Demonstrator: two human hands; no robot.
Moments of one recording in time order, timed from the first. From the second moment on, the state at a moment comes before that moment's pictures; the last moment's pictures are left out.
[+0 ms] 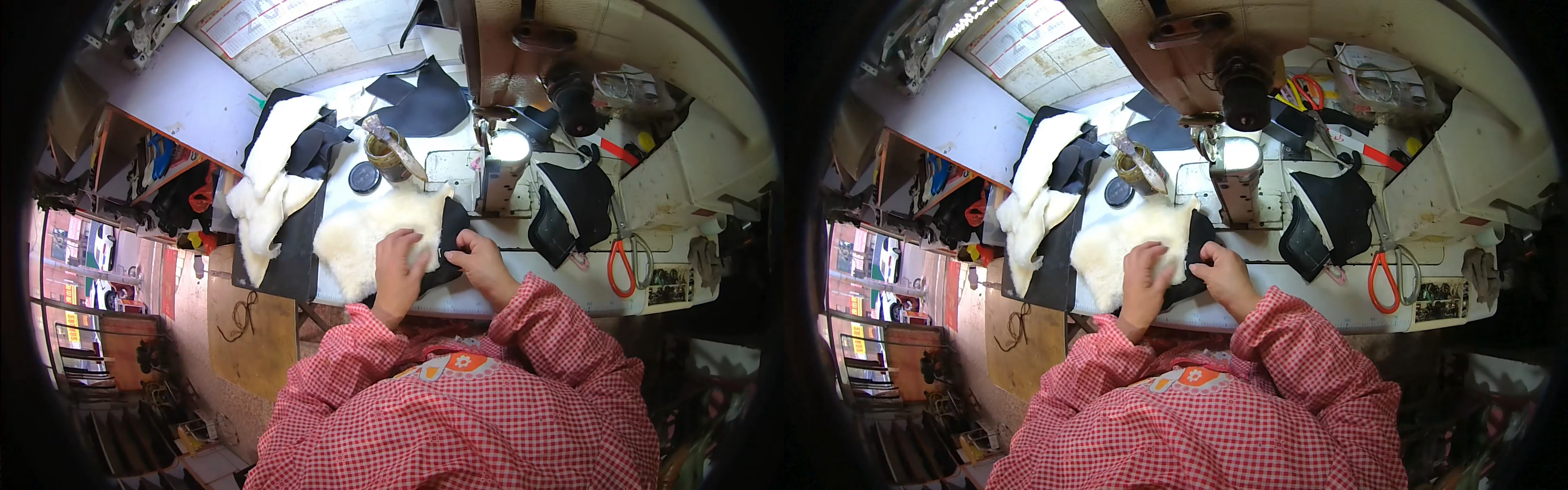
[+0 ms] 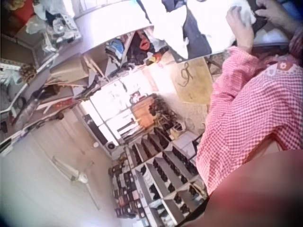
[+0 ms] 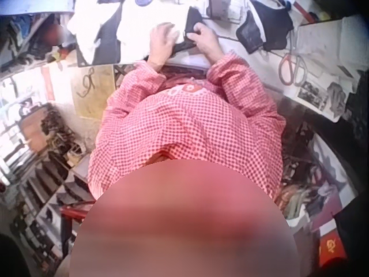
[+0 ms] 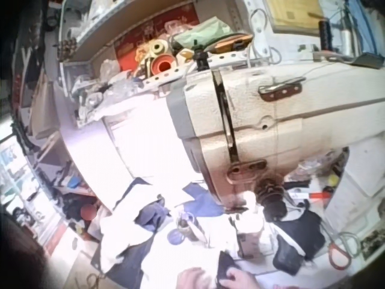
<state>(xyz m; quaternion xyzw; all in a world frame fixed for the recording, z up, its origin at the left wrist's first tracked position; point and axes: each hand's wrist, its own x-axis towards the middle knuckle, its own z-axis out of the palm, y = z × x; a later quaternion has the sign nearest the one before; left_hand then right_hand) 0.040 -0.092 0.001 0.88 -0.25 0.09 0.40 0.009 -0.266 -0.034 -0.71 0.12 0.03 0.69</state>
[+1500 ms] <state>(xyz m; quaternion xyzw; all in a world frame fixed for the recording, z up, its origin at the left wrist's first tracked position) 0.035 -0.082 0.004 0.84 -0.38 0.07 0.38 -0.016 -0.267 -0.013 -0.83 -0.07 -0.05 0.55</state>
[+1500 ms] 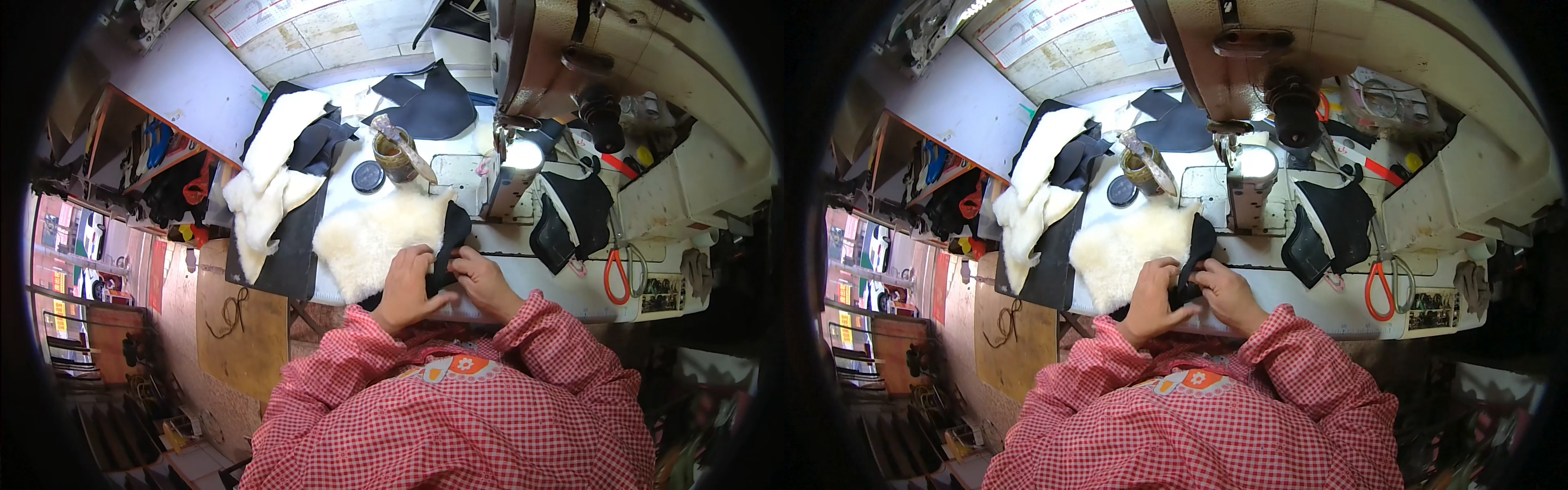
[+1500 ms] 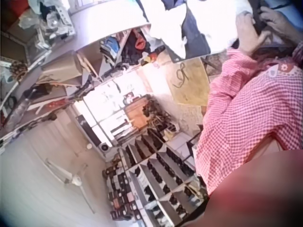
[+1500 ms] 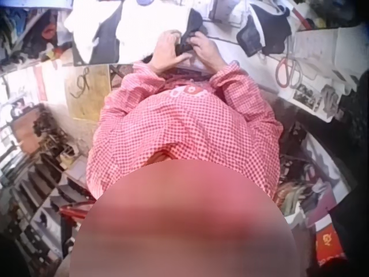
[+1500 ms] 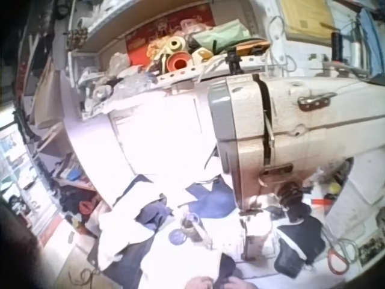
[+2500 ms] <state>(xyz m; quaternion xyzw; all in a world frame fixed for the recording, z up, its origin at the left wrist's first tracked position) 0.026 -0.069 -0.003 0.84 -0.44 0.12 0.29 0.000 -0.265 -0.013 -0.83 0.03 -0.06 0.56</state>
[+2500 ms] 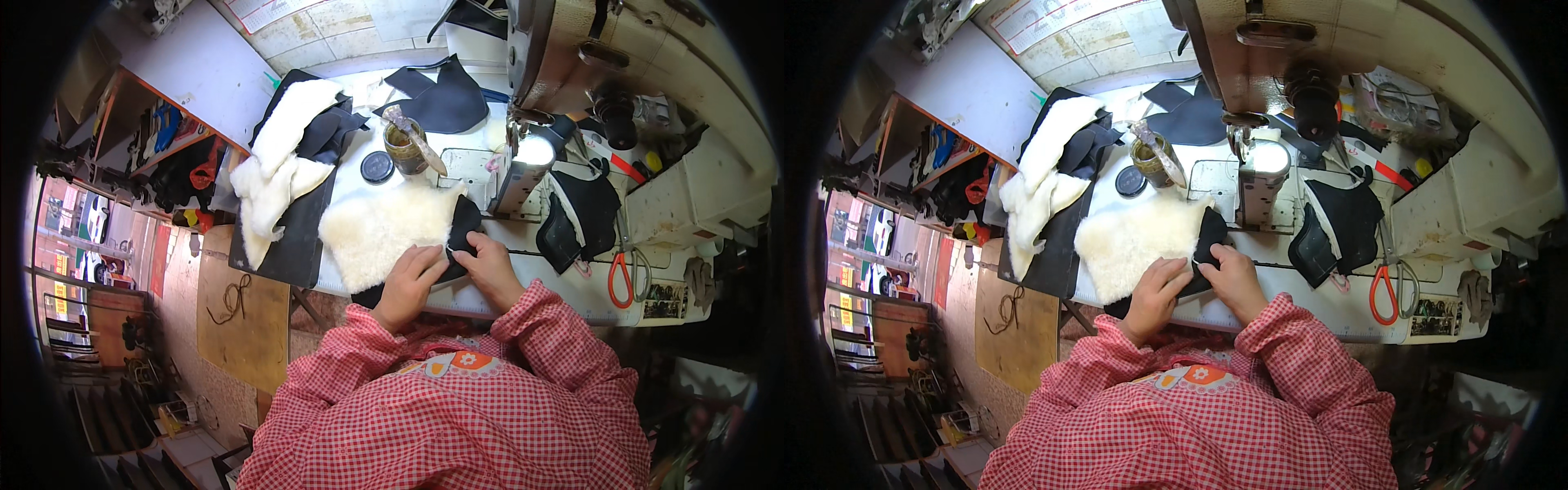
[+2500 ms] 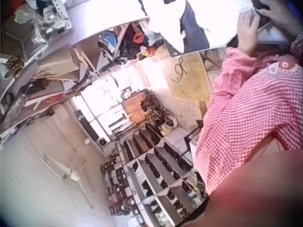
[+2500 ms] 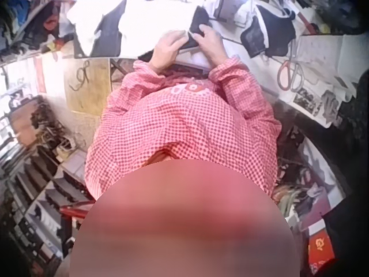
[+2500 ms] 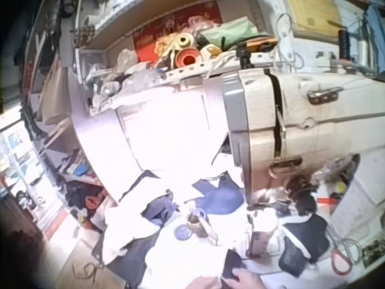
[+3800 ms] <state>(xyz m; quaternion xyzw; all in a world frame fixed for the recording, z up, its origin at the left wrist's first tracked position) 0.009 -0.068 0.007 0.87 -0.47 -0.06 0.15 -0.040 -0.271 -0.006 -0.90 -0.19 -0.25 0.29</state>
